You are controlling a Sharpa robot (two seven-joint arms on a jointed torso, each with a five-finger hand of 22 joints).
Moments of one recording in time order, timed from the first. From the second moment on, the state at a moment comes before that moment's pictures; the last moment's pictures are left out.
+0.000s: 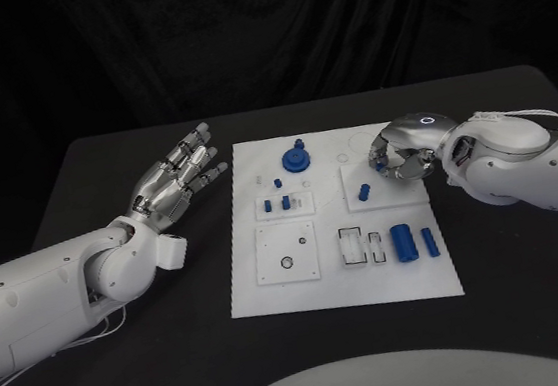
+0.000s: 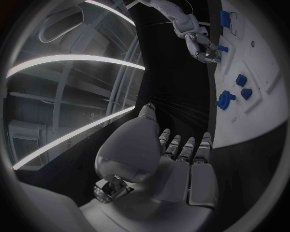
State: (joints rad) left arm 1.14 -0.91 -0.21 1.41 0.00 0.08 0.68; left_hand 1.43 0.18 -0.25 0.28 0.46 0.22 -0.06 0.03 0.03 0.06 0.05 0.04 0.02 0.02 0.18 0.00 0.00 0.16 0.06 0.29 0.03 0.18; right arm 1.27 -0.84 -0.25 1.40 -1.59 -0.34 -0.03; right_hand 1.42 -0.08 0.37 -0.04 0.49 0.97 0.14 0.27 0.39 0.87 0.07 0.69 0.34 1.41 -0.01 1.30 1.04 0.11 1.39 0.10 1.09 1.31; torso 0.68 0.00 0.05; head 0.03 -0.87
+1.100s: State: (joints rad) left arm 1.13 -0.91 -0.21 1.41 0.00 0.09 0.68; left_hand 1.44 0.18 -0.25 0.28 0.47 0.22 -0.05 0.03 0.03 0.06 0.05 0.04 0.02 0.02 0.18 0.00 0.01 0.16 0.06 0.29 0.03 0.18; right arm 1.38 -0.92 -0.25 1.68 -1.60 -0.37 -0.03; right_hand 1.40 -0.09 0.45 -0.04 0.34 0.95 0.14 0.31 0.46 0.90 0.06 0.65 0.32 1.46 -0.01 1.36 1.15 0.09 1.43 0.09 1.20 1.31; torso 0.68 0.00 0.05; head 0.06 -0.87
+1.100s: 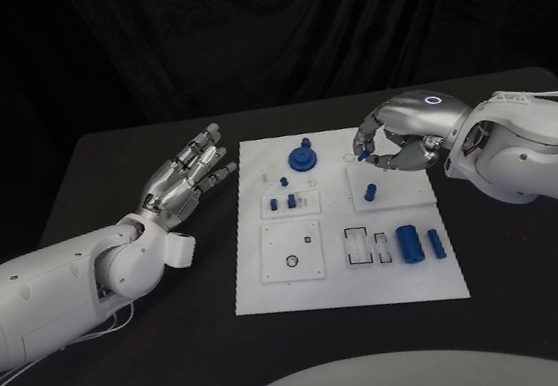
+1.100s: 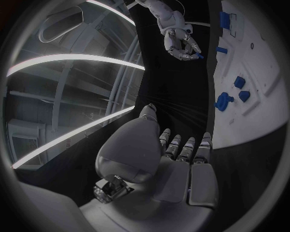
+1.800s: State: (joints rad) left arm 1.12 -0.89 -0.21 1.40 0.00 0.08 0.68; left_hand 1.44 0.19 -0.24 0.28 0.47 0.22 -0.05 0.03 0.03 0.07 0.06 0.04 0.02 0.02 0.18 0.00 0.01 0.16 0.06 0.29 0.03 0.18; right arm 1.31 -0.72 -0.25 1.63 -1.62 -0.23 -0.04; right_hand 1.38 -0.09 0.45 -0.02 0.37 0.93 0.14 0.30 0.46 0.90 0.07 0.62 0.31 1.46 -0.01 1.38 1.18 0.08 1.44 0.09 1.23 1.31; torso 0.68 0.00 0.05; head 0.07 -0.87
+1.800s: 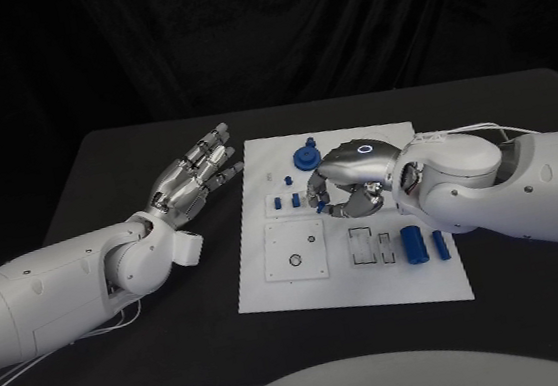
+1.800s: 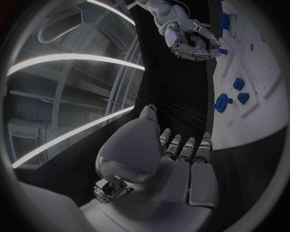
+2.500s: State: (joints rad) left arm 1.12 -0.88 -0.21 1.39 0.00 0.09 0.68; left_hand 1.44 0.19 -0.24 0.28 0.47 0.22 -0.04 0.03 0.03 0.07 0.06 0.04 0.02 0.02 0.18 0.00 0.01 0.16 0.06 0.29 0.03 0.18; right arm 1.26 -0.66 -0.25 1.61 -1.68 -0.21 -0.04; right_hand 1.38 -0.09 0.45 -0.02 0.37 0.93 0.14 0.30 0.46 0.90 0.07 0.62 0.31 1.46 -0.01 1.38 1.18 0.08 1.44 0.09 1.23 1.31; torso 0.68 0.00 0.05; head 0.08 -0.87
